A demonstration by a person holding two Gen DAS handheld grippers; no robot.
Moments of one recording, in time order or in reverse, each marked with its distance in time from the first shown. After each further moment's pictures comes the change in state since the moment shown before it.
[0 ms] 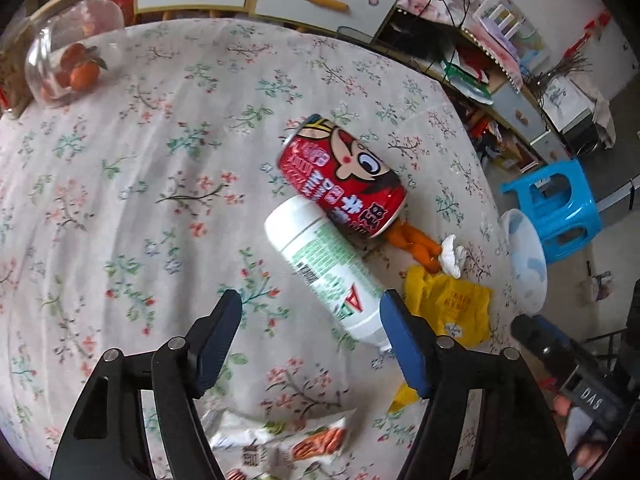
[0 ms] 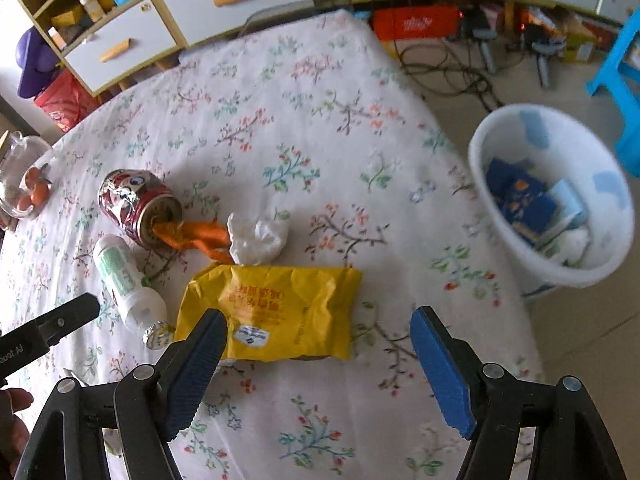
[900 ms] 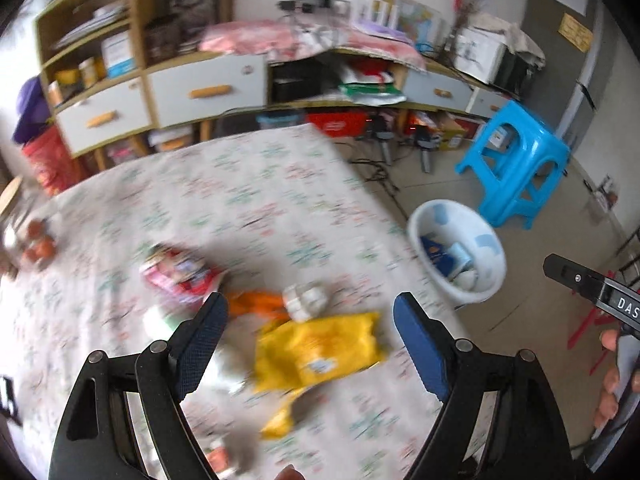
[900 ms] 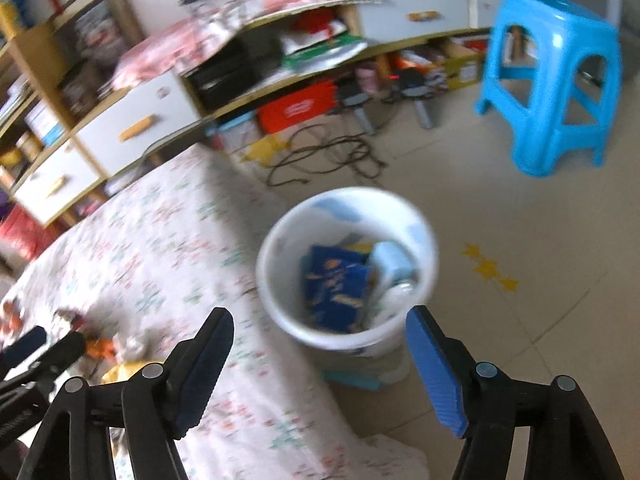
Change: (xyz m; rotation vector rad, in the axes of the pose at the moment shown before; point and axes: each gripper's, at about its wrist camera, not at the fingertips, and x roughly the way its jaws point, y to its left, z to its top) left arm -0.063 -0.141 -0.017 0.378 -0.214 0.038; right arm -0.113 -0.144 0.006 0.205 -0.244 -0.092
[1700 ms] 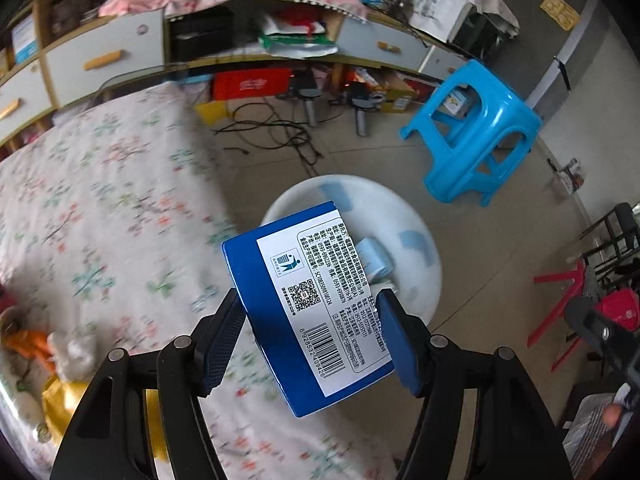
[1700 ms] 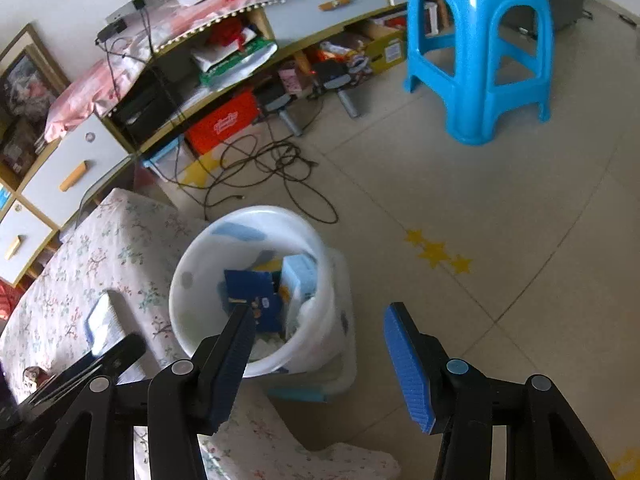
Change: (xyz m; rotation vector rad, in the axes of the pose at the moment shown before) left arm 0.127 -0.172 0.039 0.040 0.136 -0.213; right arm 0.001 -0.102 0.015 0.217 0.001 -0.100
